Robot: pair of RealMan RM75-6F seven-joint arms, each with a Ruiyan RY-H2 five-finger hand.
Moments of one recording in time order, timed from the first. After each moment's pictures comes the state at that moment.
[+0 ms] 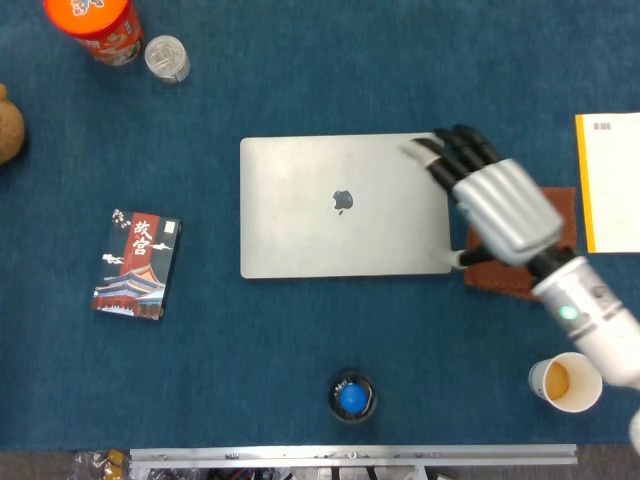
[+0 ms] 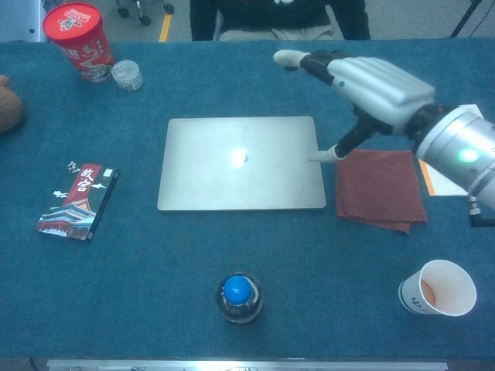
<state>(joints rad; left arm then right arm) 0.06 -0.95 0.01 -1.81 1.54 1.60 0.05 0.56 -1.36 0.18 -1.98 -1.25 1.01 -0.43</state>
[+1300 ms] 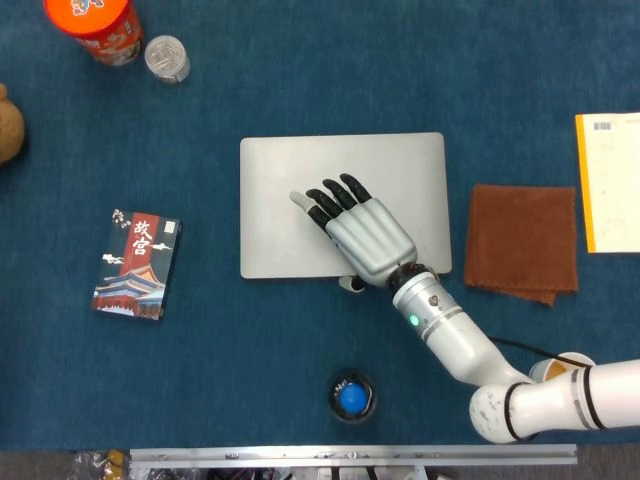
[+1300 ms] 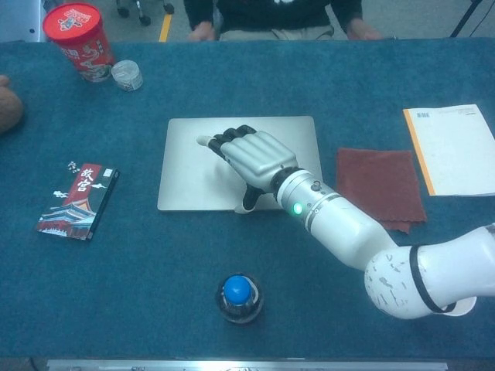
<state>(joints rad) 0.07 -0.97 0.03 -1.75 1.57 1.60 -0.03 0.84 -1.90 0.15 -1.57 -0.87 1.03 -0.80</state>
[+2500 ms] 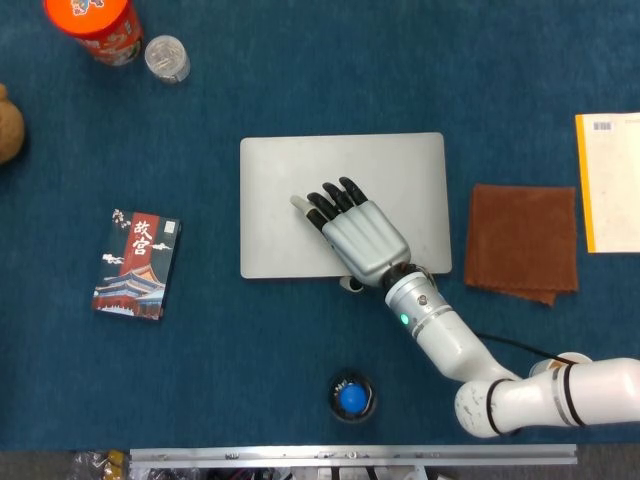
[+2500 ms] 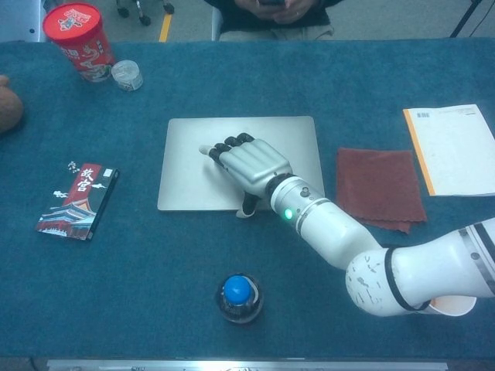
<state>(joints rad) 0.07 -0.98 0.02 -1.71 1.56 1.60 -0.06 0.87 -1.97 0.14 -1.47 -0.83 1.03 -0.83</state>
